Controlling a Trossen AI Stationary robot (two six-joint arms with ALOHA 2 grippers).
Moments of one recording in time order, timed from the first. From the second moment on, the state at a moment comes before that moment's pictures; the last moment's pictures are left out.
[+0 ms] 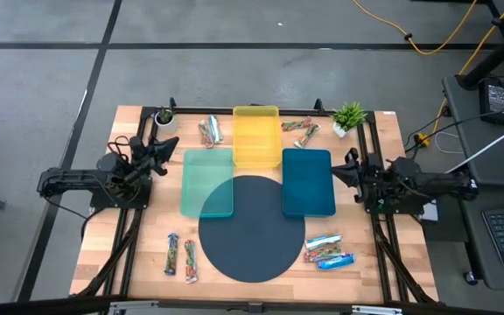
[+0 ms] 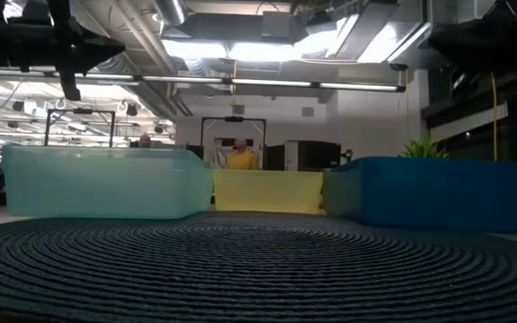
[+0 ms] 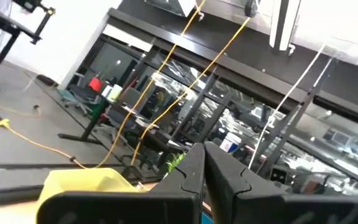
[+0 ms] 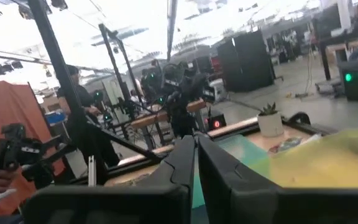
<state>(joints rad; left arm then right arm) 0.06 0.02 0.02 0.39 -0.55 -0.40 0.03 0.02 0.09 0.12 0.11 0.31</state>
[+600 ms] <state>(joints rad) 0.06 0.50 0.79 -0.30 -0.67 -0.17 -0.16 0.39 0.53 -0.35 0.11 0.31</state>
